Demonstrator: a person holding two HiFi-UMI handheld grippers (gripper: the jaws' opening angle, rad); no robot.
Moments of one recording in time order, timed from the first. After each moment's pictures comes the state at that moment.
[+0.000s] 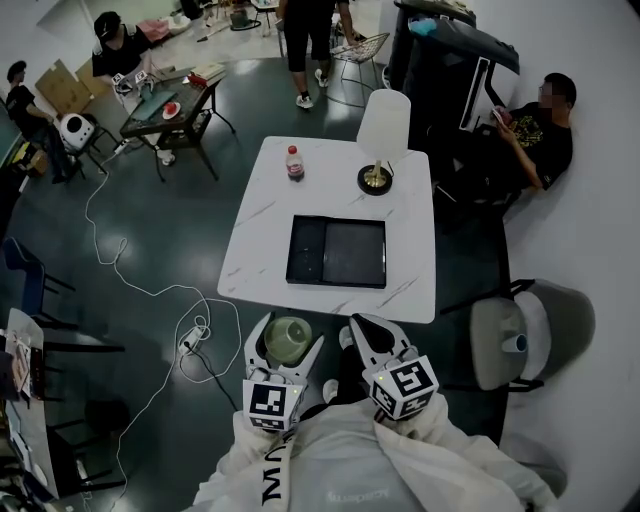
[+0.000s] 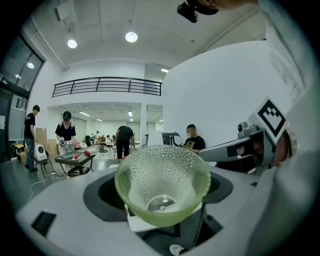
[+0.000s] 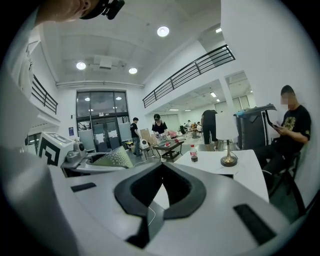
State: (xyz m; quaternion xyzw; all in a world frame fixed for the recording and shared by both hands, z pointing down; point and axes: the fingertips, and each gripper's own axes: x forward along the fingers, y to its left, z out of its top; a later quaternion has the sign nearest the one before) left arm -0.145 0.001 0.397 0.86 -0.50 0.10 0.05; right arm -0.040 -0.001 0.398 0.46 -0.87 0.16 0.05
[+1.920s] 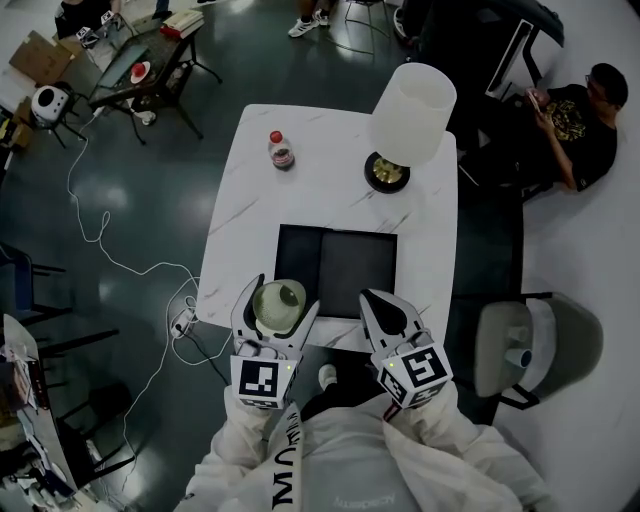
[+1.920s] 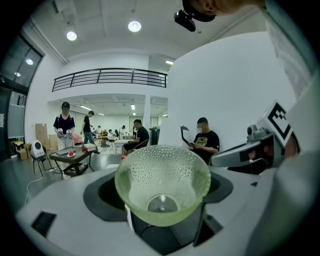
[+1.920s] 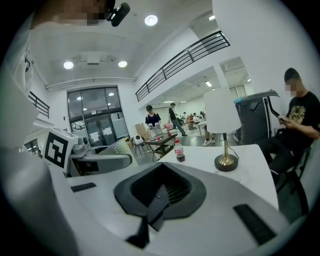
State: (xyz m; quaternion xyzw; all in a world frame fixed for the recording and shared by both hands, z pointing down) left arm -0.125 -0.223 0.446 0.85 -0.51 0.12 0.07; right arm 0.000 -0.206 0.458 0.46 -0.86 0.20 0.08
